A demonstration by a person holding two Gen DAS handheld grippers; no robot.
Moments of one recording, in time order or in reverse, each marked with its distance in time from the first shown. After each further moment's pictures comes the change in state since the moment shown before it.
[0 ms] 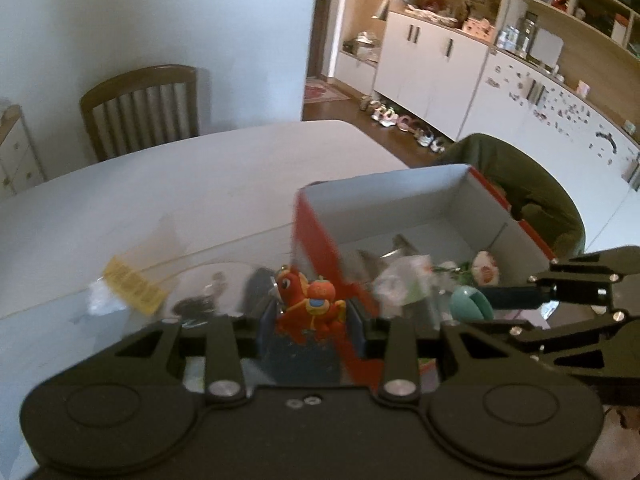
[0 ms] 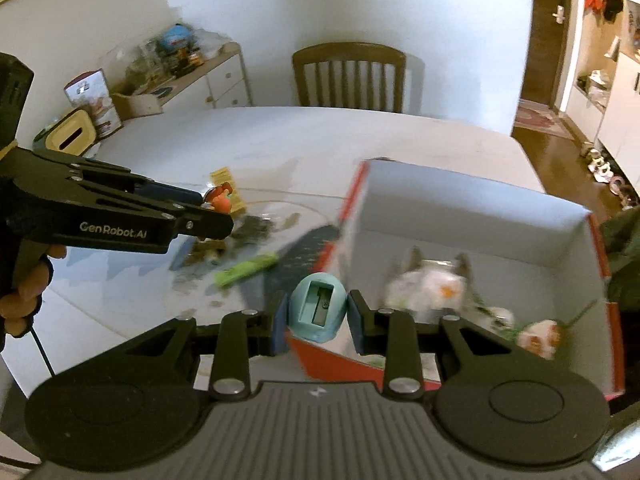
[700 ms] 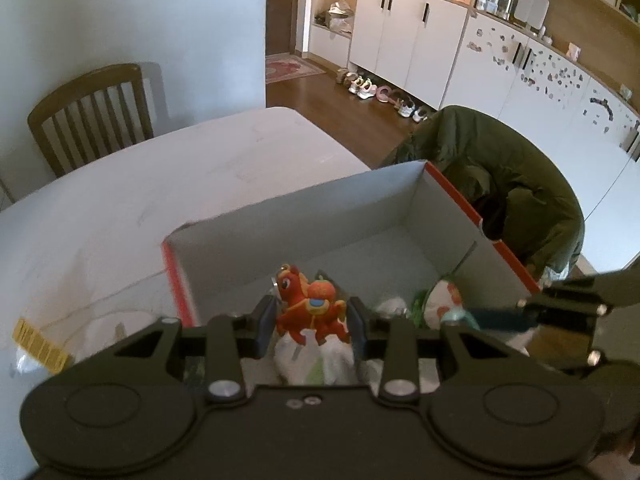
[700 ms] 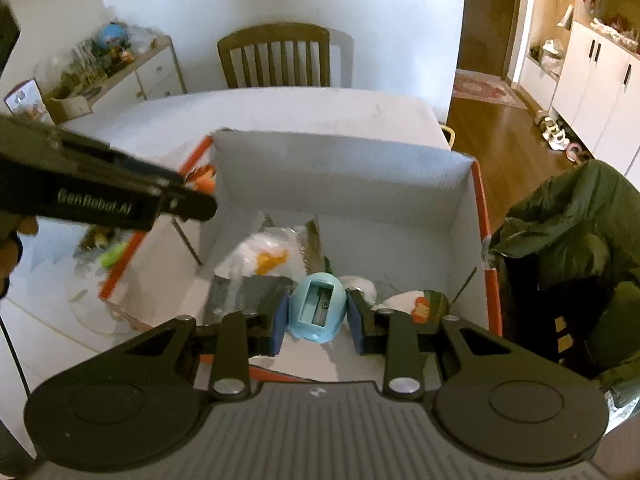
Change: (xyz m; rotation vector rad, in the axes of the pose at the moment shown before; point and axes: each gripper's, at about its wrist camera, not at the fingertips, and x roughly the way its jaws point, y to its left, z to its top) left arm 0.090 -0.097 0.058 0.067 0.082 -0.006; right arm 0.008 -0.121 -0.021 0.070 0.061 -0.107
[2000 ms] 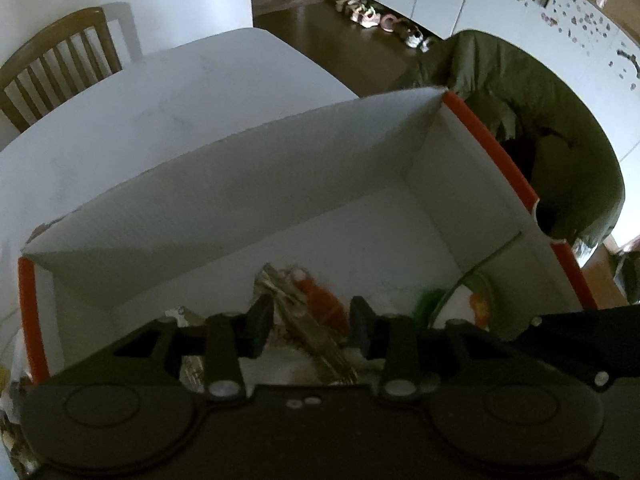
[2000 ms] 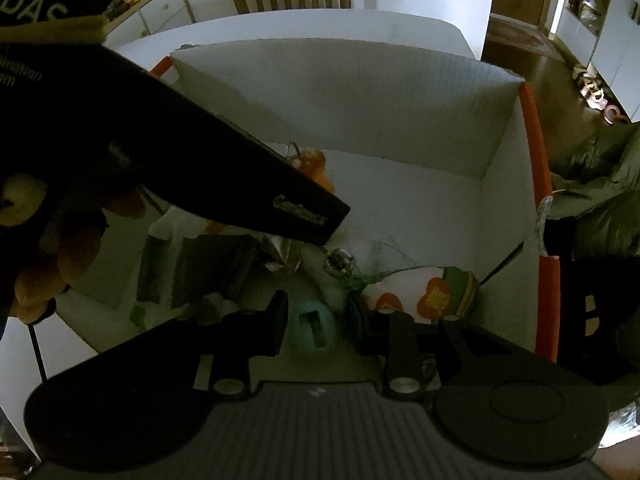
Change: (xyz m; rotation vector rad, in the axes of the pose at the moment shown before) left arm 0.110 -0.034 0.022 -0.003 0.225 0.009; right arm 0.070 -0.033 -0.003 -0.022 0.194 0.087
